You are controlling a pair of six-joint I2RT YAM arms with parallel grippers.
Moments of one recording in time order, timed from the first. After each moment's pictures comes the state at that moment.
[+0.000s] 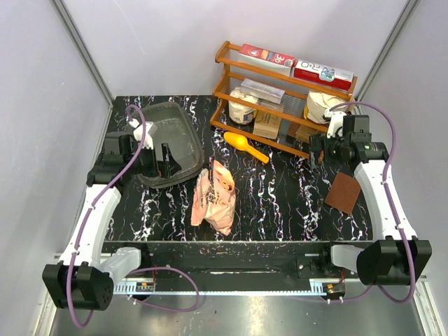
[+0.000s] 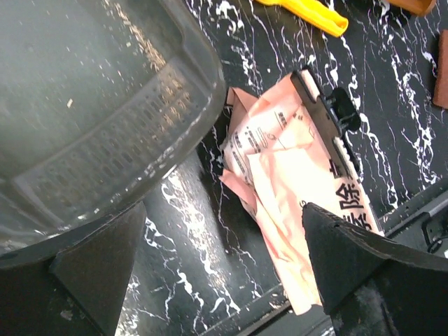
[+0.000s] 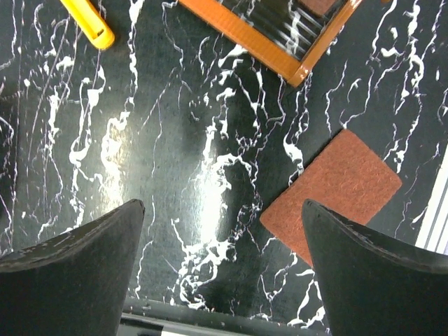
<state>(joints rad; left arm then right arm) -0.04 1.02 0.97 -0.63 0.51 -0.08 -0.01 1.22 1.19 -0.82 -0.14 -0.12</state>
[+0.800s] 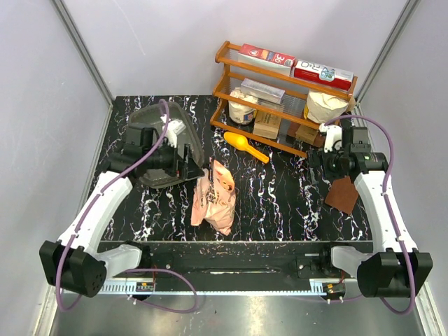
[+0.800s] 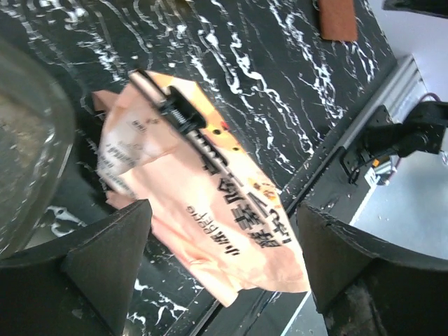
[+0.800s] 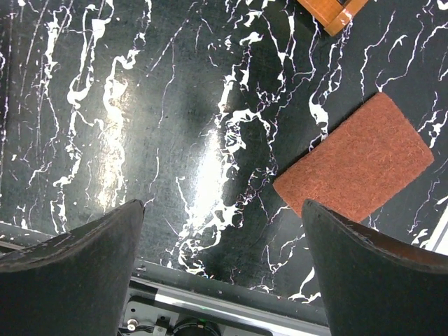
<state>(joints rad) -0.23 1.13 1.06 -0.65 0.69 -0.12 -0.01 1.13 1.09 -0.92 -0.20 -0.22</state>
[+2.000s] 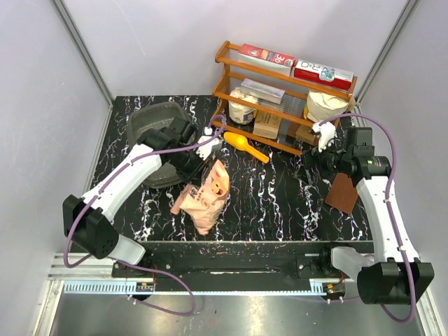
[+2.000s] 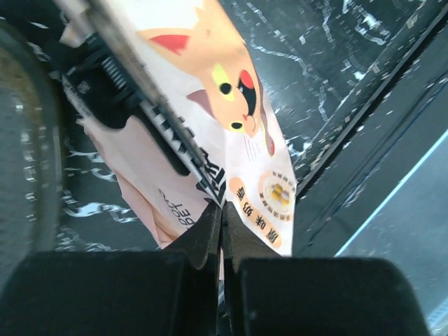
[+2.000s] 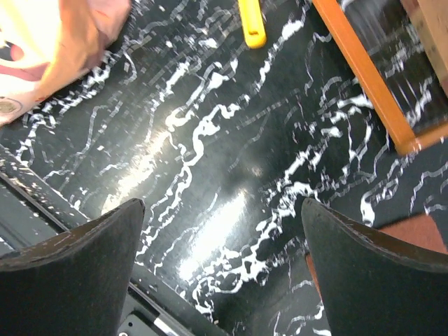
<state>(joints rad) -0.52 1.44 1.34 -1.07 0.42 0.21 -0.01 1.10 1.09 -0.87 -0.53 -0.39</state>
